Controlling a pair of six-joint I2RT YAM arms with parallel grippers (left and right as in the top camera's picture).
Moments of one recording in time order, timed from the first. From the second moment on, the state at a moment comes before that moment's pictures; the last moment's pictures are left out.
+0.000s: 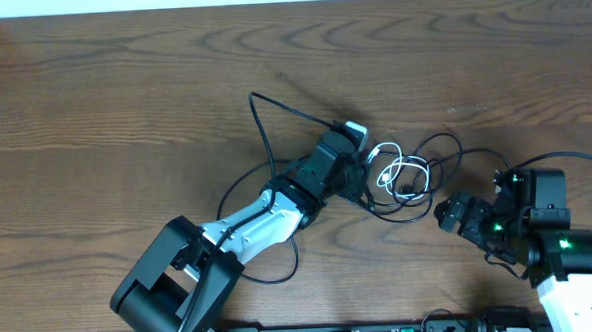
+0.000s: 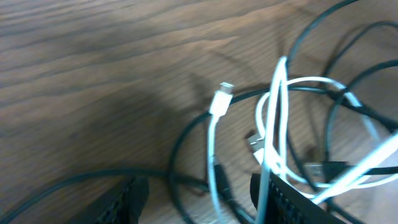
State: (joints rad) left arm -0.73 1.74 0.86 0.12 0.05 -0.28; right arm -0.04 0.88 0.66 -0.97 -0.26 0.50
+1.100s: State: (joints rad) left arm -0.80 1.80 0.86 0.28 0.09 -0.27; right arm -0.04 0.92 0.66 -0.93 -0.25 0.48
